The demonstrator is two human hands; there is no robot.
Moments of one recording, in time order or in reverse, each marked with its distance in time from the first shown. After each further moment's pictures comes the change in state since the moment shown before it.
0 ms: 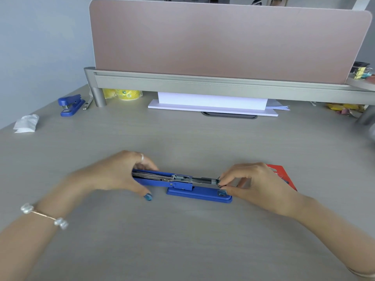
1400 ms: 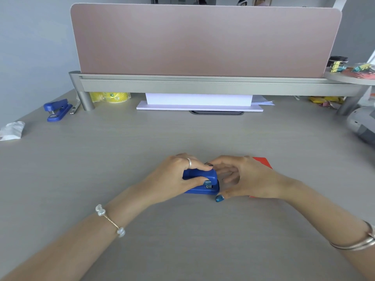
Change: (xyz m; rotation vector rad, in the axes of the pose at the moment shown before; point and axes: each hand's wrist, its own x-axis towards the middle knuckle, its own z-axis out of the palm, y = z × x) left_hand 0.040 0.078 0.078 -0.030 0.270 0.401; right_hand -0.002 0.004 -0.012 0.212 -0.189 0.204
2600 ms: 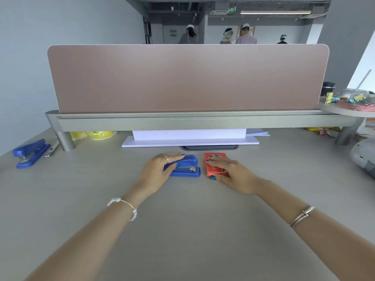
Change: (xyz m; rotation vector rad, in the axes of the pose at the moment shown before) left_hand 0.136 -0.119 -0.017 0.125 0.269 -0.081; right_hand 0.126 0.114 -0.077 -0.473 0.230 -0.042
